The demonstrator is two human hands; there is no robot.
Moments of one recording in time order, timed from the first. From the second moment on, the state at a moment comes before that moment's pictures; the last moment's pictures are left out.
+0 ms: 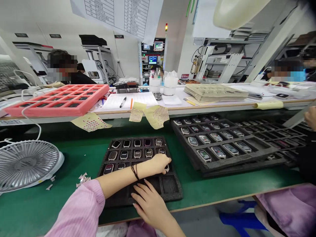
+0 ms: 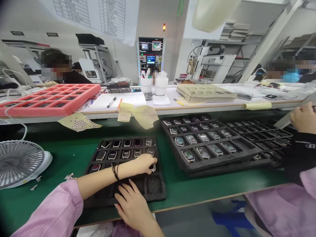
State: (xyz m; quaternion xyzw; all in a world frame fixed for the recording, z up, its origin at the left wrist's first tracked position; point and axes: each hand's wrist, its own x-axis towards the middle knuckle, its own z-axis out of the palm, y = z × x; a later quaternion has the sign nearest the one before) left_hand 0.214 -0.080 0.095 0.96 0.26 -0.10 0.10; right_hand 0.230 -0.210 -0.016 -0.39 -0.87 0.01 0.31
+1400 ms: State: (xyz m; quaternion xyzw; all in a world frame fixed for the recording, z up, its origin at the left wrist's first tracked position) left_hand -0.037 -0.147 0.094 0.85 0.48 -0.04 0.22; right_hand 0.217 -0.234 -0.005 -0.32 -0.87 0.05 0.37
